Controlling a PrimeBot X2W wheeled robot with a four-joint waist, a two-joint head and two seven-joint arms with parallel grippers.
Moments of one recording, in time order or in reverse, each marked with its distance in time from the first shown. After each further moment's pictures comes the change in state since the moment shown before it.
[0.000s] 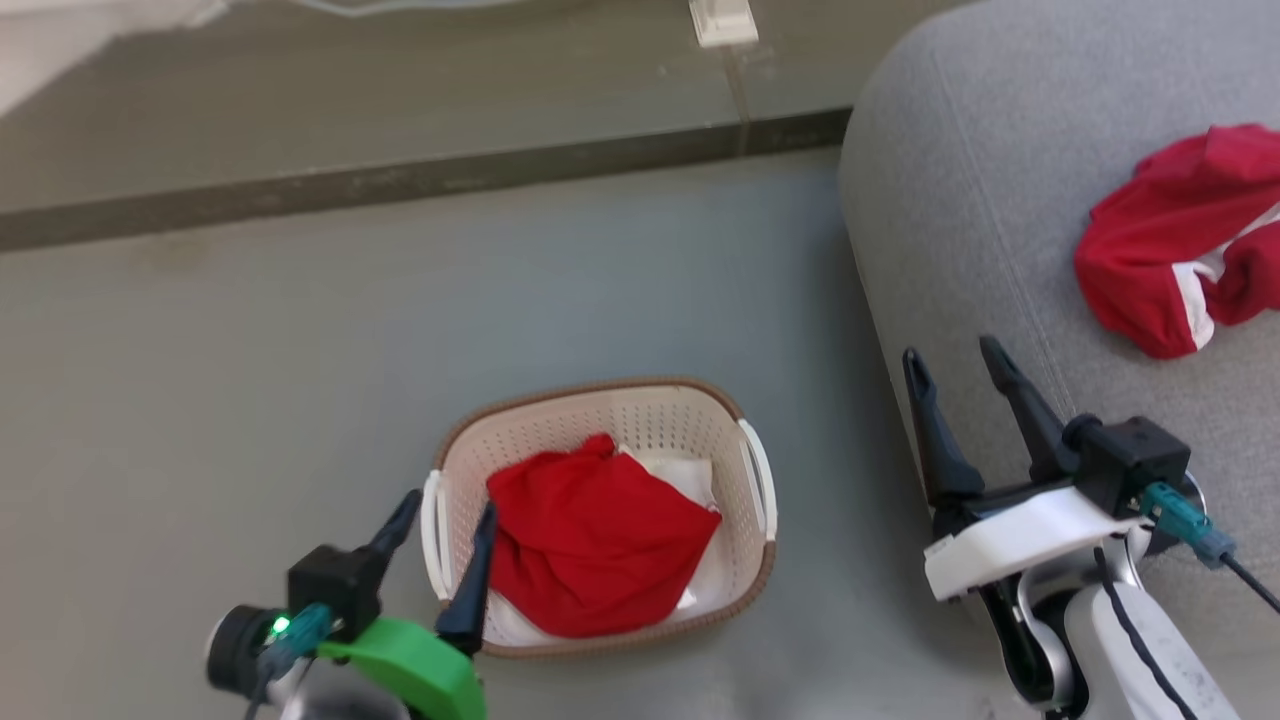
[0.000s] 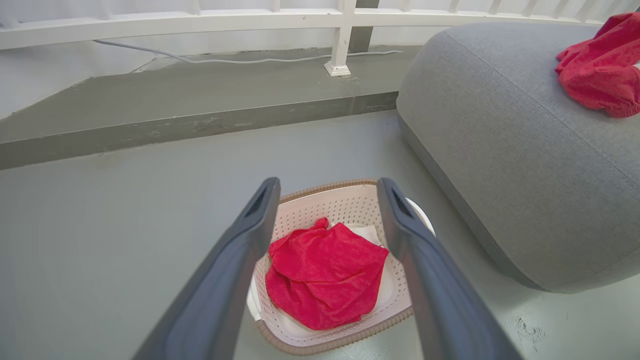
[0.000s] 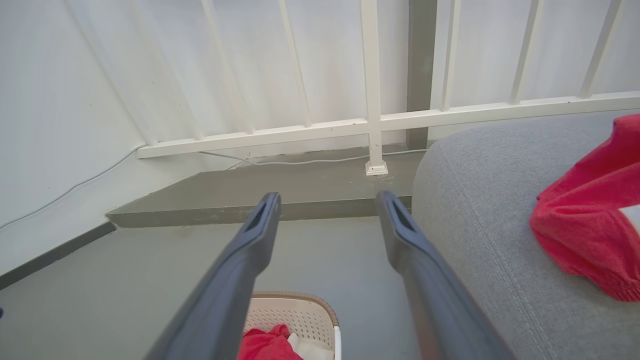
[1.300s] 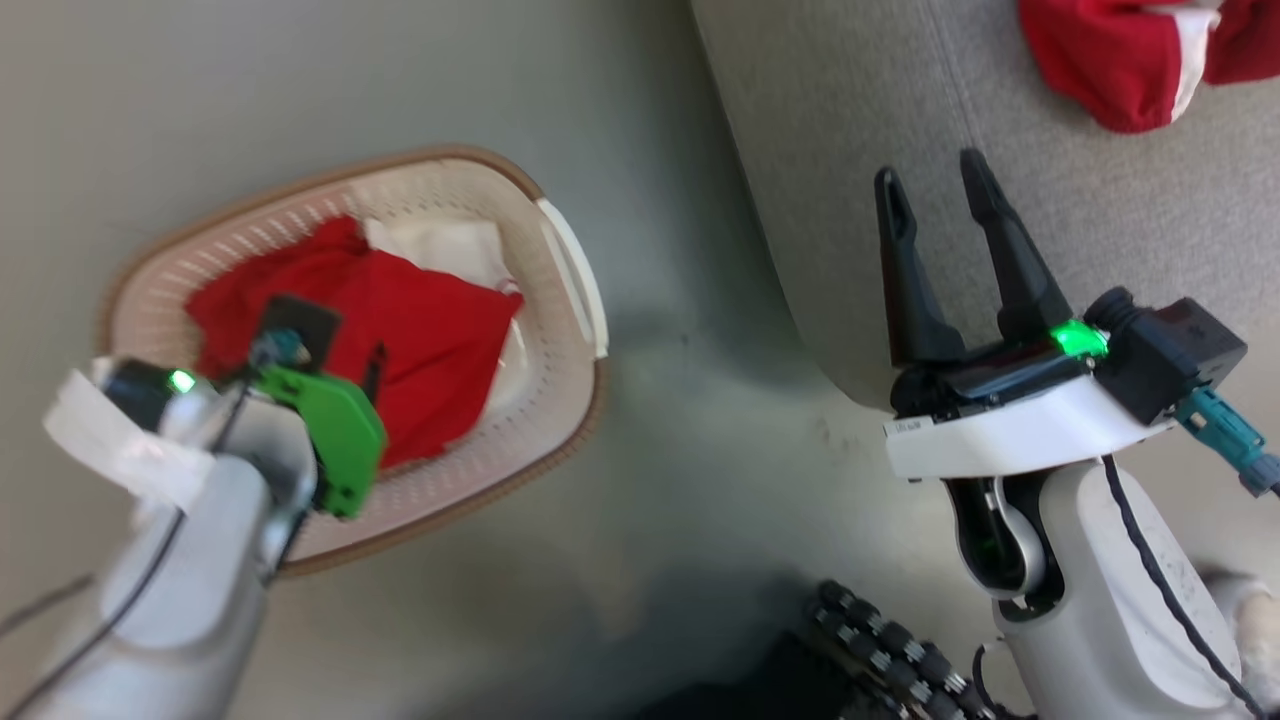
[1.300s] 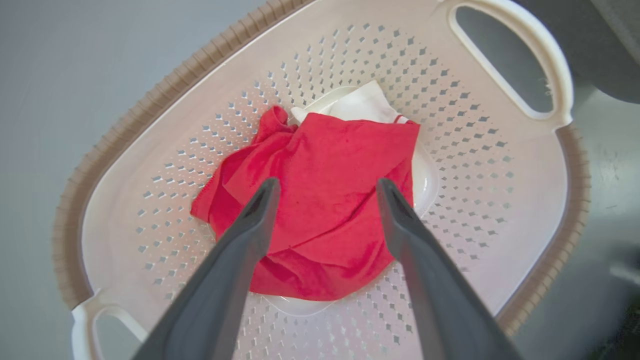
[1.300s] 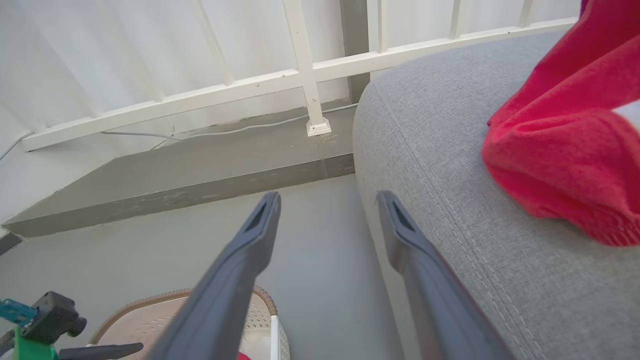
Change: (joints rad) left arm -0.551 0.073 -0.086 0.491 0.137 -0.128 0.237; right arm -0.211 0.041 0.062 -0.103 0.086 0.000 -0.086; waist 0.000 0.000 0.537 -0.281
